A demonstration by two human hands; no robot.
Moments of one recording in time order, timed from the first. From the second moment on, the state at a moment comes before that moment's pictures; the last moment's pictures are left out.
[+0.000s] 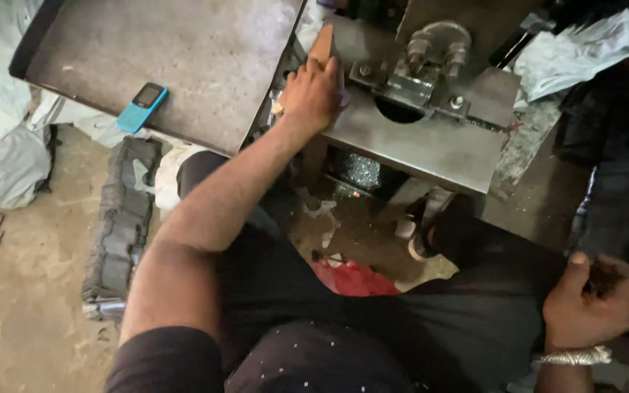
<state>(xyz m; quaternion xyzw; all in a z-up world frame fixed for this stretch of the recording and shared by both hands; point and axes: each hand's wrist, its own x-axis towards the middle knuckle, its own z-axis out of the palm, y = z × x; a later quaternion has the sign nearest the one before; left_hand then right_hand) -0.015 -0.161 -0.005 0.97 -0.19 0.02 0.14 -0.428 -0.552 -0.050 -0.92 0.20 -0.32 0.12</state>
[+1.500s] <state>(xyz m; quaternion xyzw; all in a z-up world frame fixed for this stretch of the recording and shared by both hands) -0.101 -0.155 0.016 0.79 -0.43 0.07 0.44 -0.212 -0.505 0.065 -0.95 0.23 0.01 0.19</state>
